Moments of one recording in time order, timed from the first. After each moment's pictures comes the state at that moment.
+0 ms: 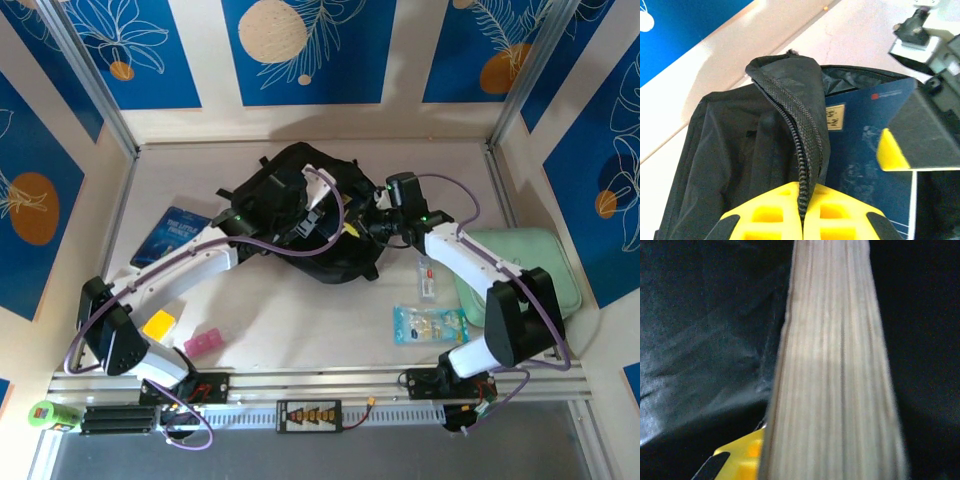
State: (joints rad) left arm -0.82 1.48 1.34 -0.40 -0.26 0.17; right arm 0.38 1.47 1.00 -0.23 -0.55 1.11
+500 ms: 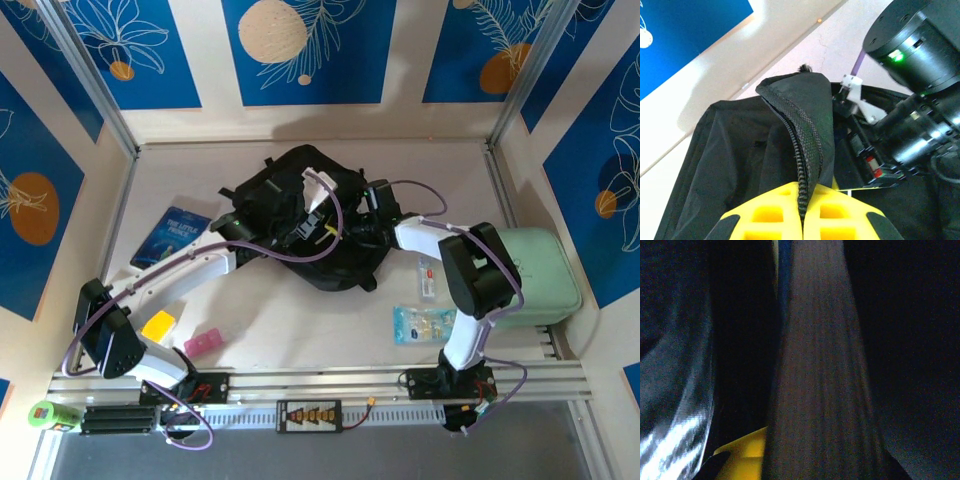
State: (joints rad) left arm -0.81 1.47 1.29 -0.31 -0.24 0.21; right arm 0.42 1.81 1.03 0.06 -0.55 1.13
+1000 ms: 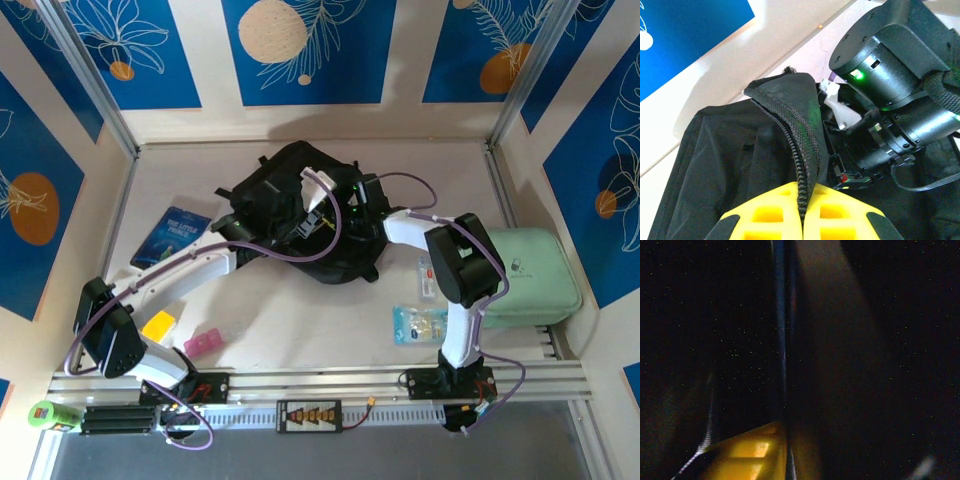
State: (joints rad) left arm -0.79 1.47 1.26 -0.26 -0.22 0.20; right arm 0.44 1.91 1.14 0.06 -0.43 1.13
